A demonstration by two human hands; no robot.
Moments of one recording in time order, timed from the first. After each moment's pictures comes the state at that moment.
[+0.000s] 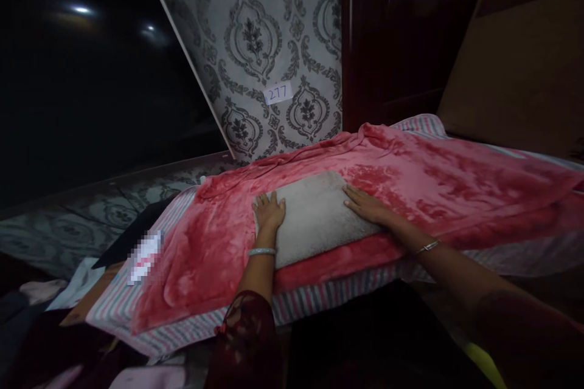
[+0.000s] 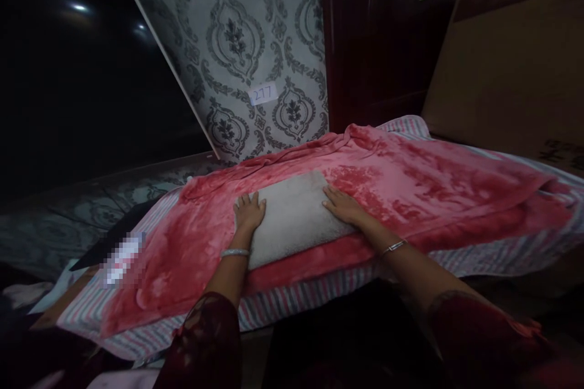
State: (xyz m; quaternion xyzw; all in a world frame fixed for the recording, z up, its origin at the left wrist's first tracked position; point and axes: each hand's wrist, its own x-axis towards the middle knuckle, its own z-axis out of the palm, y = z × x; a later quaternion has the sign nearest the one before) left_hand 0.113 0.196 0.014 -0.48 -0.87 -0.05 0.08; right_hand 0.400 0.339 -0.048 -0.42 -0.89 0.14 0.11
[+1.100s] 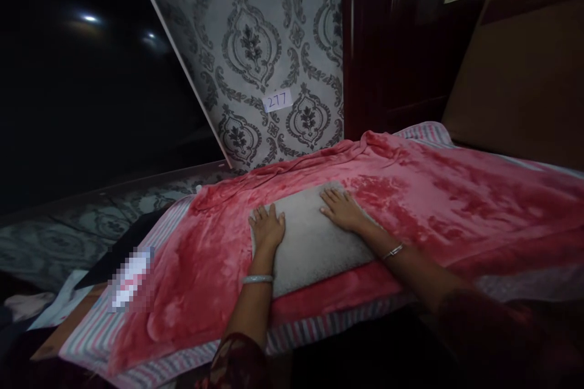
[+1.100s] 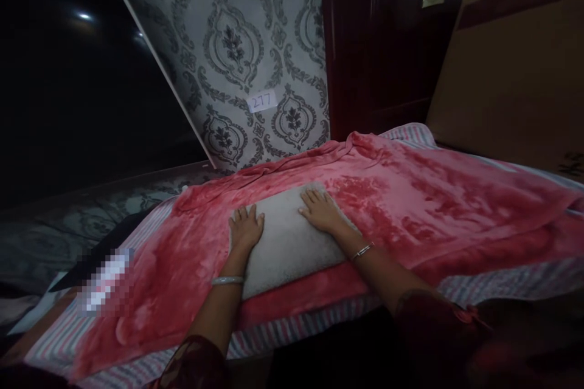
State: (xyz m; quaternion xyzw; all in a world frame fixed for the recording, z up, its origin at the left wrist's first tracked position) left_hand 0.114 0.195 0.014 -0.48 -0.87 -0.03 0.10; right_hand 0.317 0.333 -0.022 -0.39 -0.91 0.03 0.13
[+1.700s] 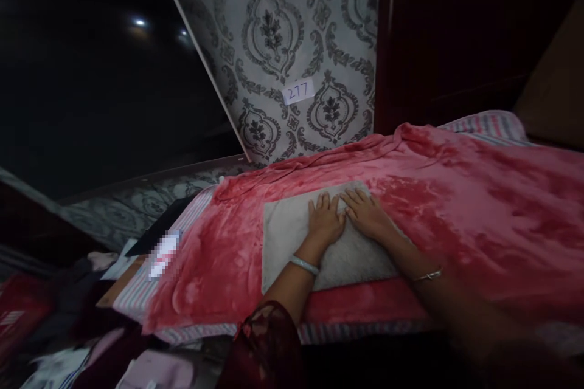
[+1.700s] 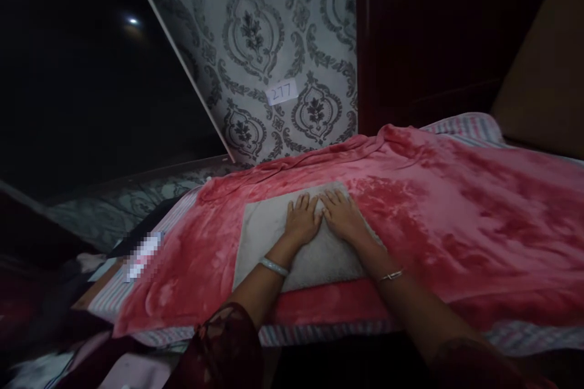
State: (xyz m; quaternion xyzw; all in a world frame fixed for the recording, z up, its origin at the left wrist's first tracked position) left_hand 0.202 0.249 0.005 -0.64 -0.76 -0.06 0.06; right_hand 0.327 0.337 -0.041 -0.39 -0.90 0.01 0.20
